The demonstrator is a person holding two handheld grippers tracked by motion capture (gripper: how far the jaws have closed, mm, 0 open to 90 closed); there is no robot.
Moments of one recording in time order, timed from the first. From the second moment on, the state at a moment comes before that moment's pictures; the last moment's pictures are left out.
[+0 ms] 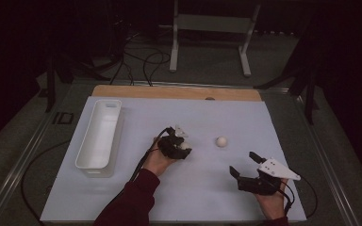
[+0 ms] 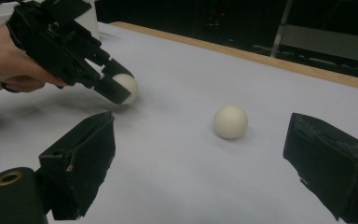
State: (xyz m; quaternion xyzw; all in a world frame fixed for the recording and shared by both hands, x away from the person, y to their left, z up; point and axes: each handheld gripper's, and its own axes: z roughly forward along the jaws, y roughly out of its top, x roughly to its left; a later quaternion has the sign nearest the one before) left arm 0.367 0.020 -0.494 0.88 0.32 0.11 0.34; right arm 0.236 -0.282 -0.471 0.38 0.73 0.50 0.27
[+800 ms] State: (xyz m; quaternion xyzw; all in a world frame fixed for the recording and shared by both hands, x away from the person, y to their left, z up) left arm 0.362 0.031 -0.462 0.87 0.32 0.12 0.36; right arm 0.236 -0.281 -0.472 0.38 0.73 0.50 0.27
